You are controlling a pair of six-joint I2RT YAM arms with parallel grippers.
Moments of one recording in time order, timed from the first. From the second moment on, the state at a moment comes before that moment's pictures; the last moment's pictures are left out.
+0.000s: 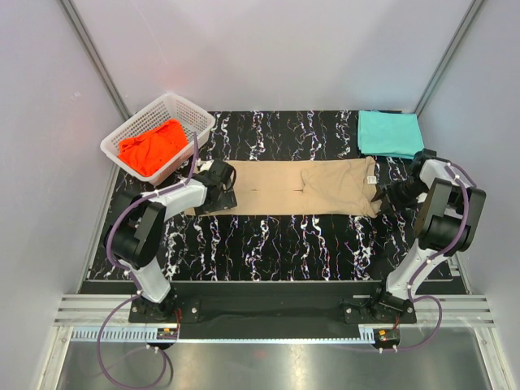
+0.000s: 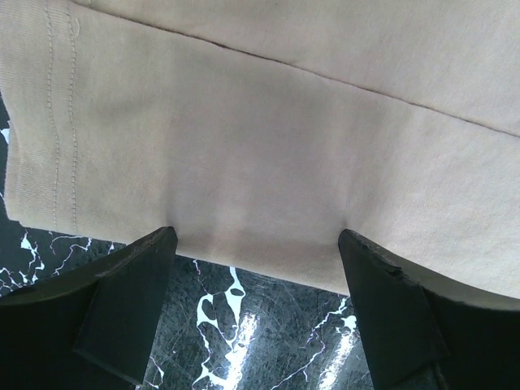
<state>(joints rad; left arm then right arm) -0.46 1.72 1.02 -0.48 -0.31 -0.68 -0.35 1.84 1.23 -0.89 -0.23 0.94</state>
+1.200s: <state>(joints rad) -0.48 1.75 1.03 -0.47 -0.33 -0.69 -0.35 1.83 1.16 -0.83 0.02 1.09</state>
